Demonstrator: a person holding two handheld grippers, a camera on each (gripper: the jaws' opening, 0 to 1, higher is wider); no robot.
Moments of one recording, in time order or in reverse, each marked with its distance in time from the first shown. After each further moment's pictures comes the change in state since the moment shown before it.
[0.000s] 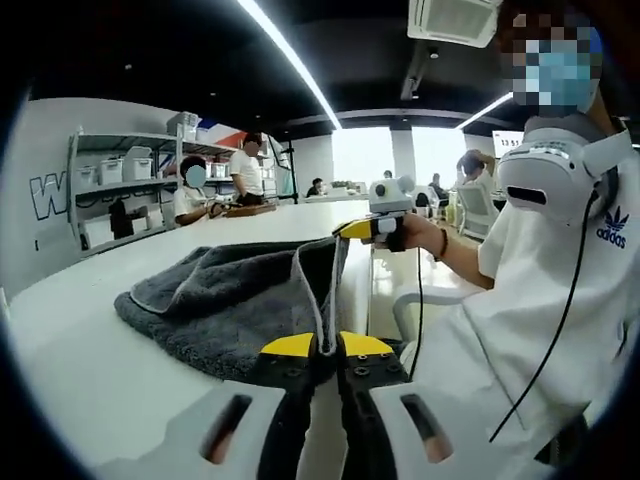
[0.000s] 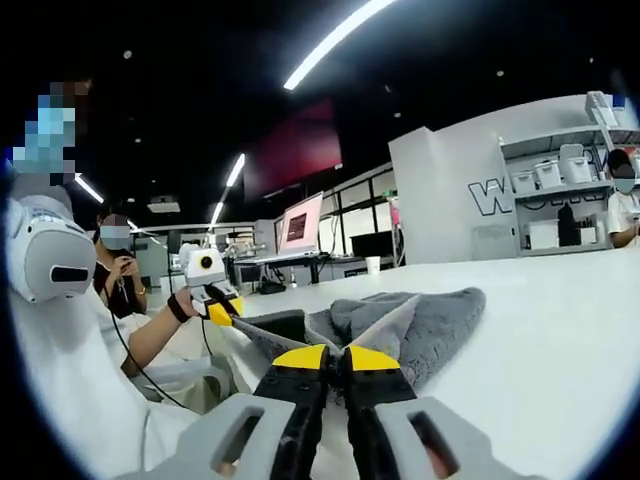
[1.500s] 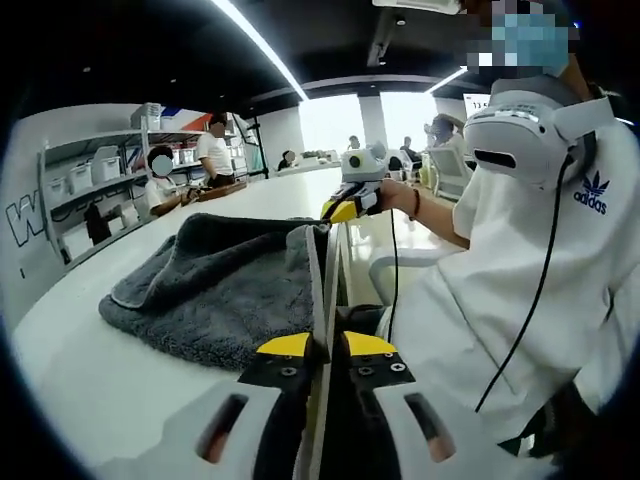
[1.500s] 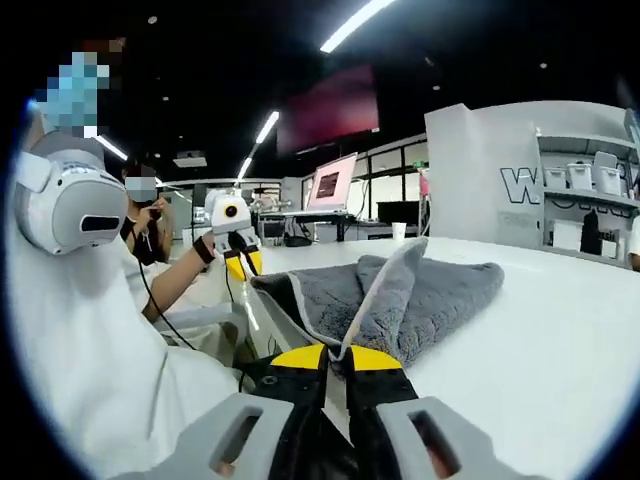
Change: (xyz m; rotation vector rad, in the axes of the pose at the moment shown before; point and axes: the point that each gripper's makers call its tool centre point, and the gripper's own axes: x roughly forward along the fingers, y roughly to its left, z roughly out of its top) left arm -0.006 -0.027 -0.017 0.095 0.120 -0.093; right arm -0.026 0.019 -0.035 -0.104 0.180 0.098
